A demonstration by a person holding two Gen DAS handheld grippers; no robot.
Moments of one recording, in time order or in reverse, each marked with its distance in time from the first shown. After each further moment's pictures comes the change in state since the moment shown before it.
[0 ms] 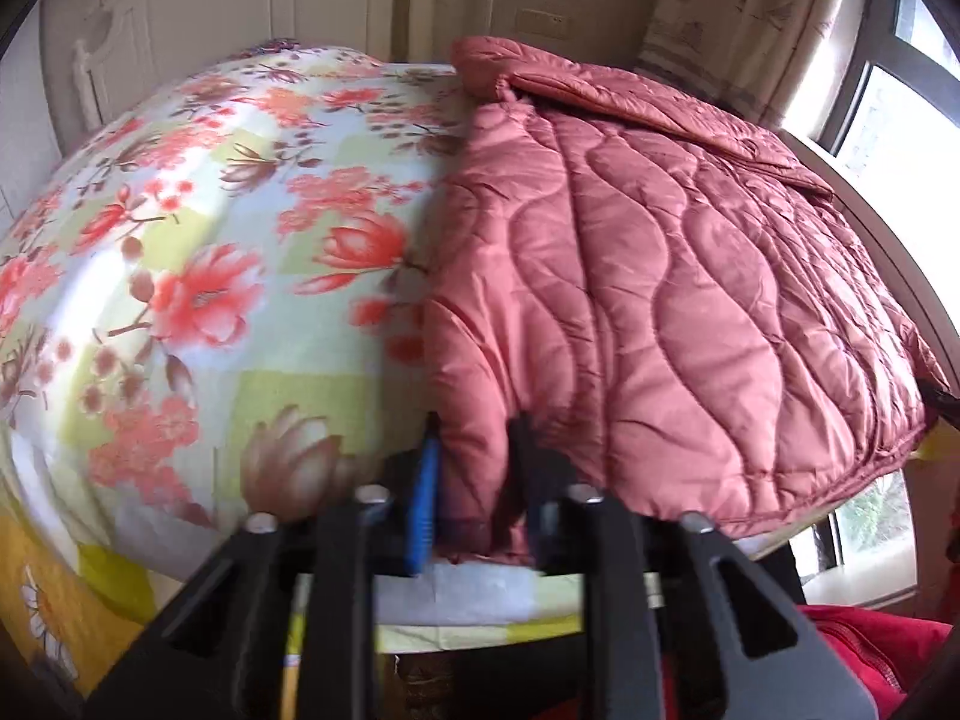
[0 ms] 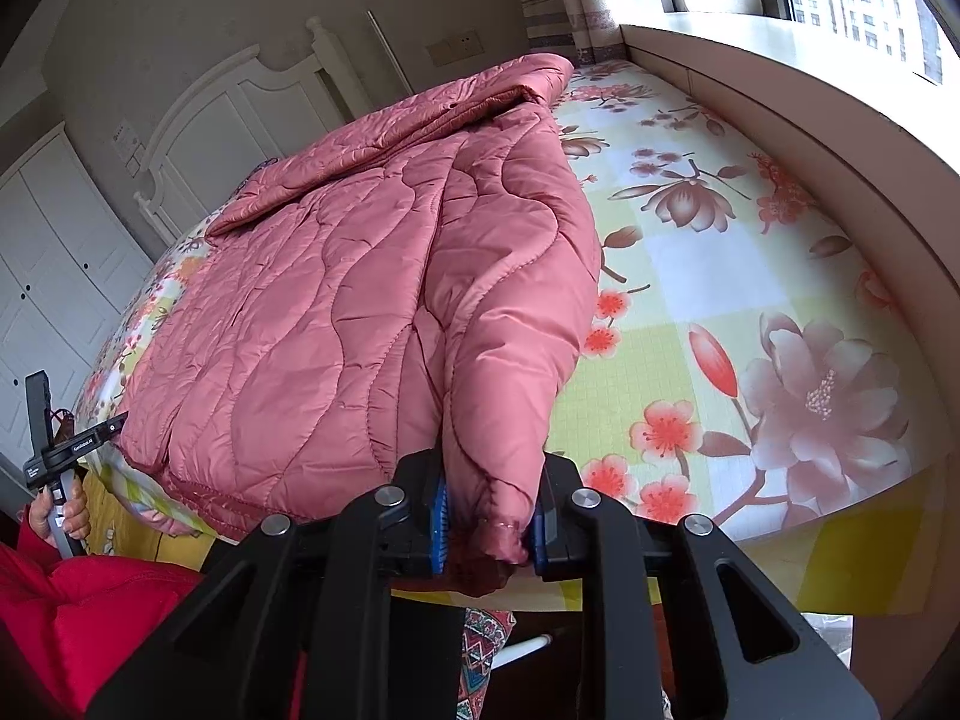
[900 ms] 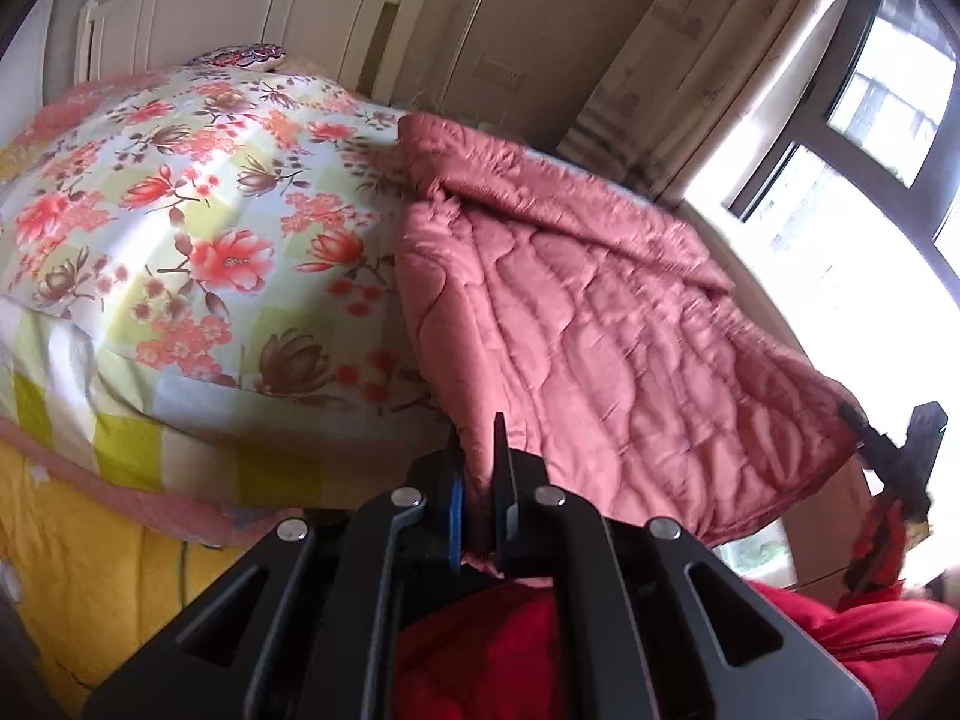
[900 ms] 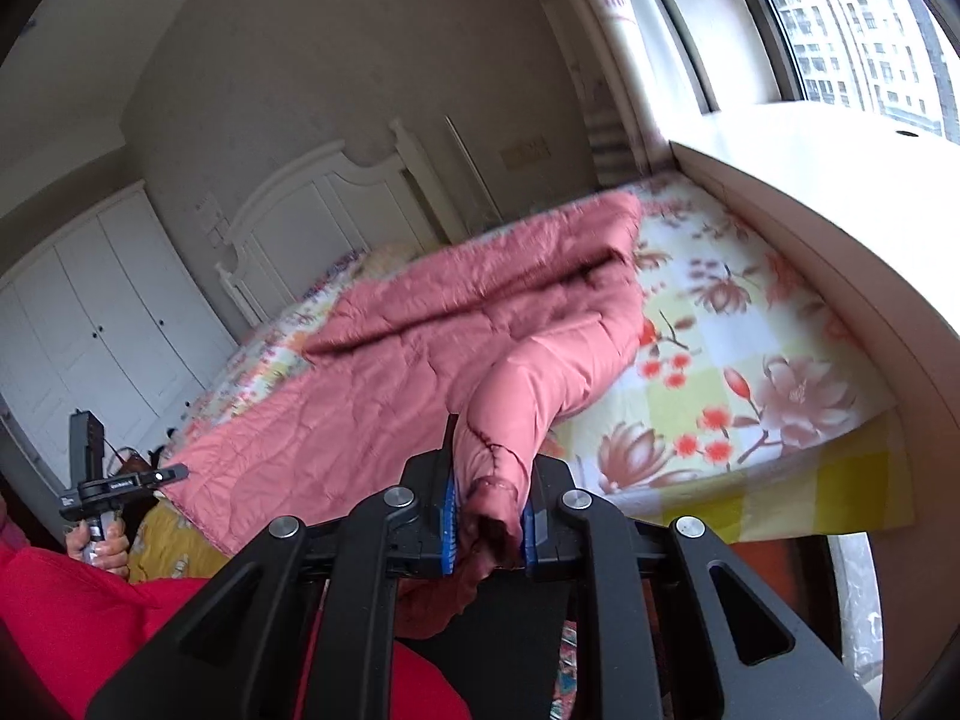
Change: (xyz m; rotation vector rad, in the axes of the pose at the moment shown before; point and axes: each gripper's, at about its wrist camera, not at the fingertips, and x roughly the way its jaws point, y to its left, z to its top) left arm -0.123 -0.006 -0.027 -0.130 -0.102 -0.253; right arm -0.116 0.041 -0.023 -0.013 -0.261 0.182
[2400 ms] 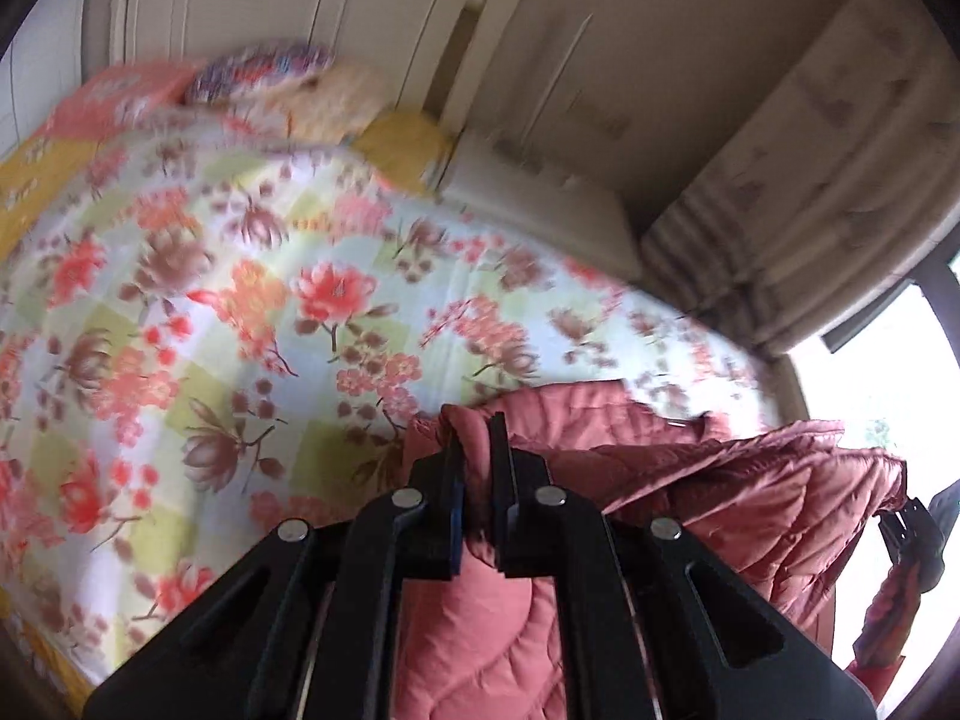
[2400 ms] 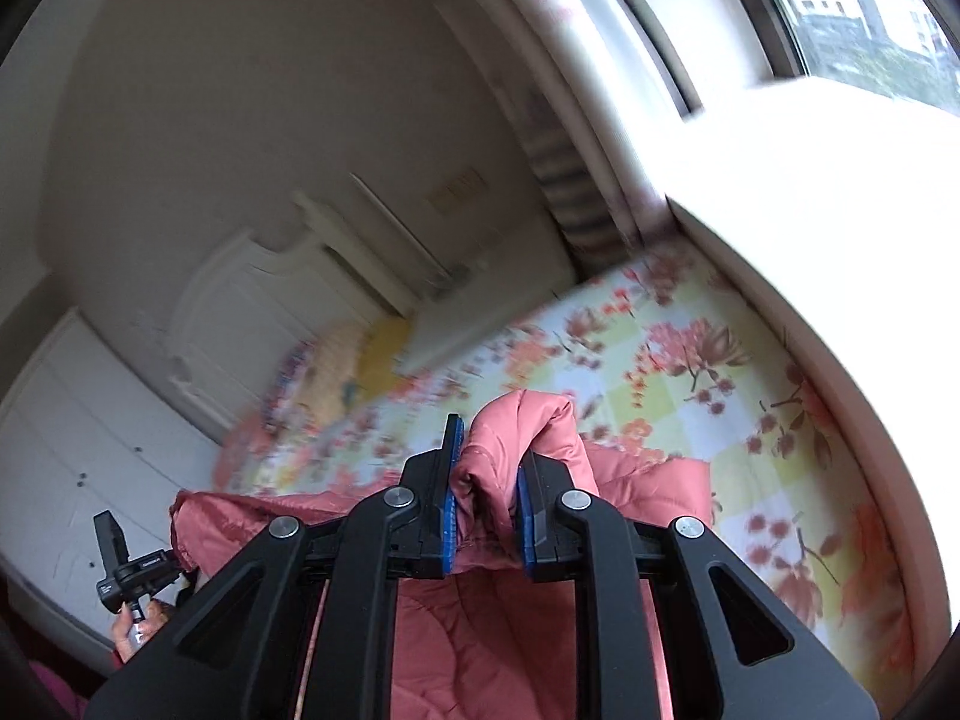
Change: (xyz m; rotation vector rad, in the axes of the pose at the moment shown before) left arm 0.168 0.042 0.306 -0.186 0.093 0.188; right arm 0.194 -0.054 0.265 0.270 0.065 -0.088
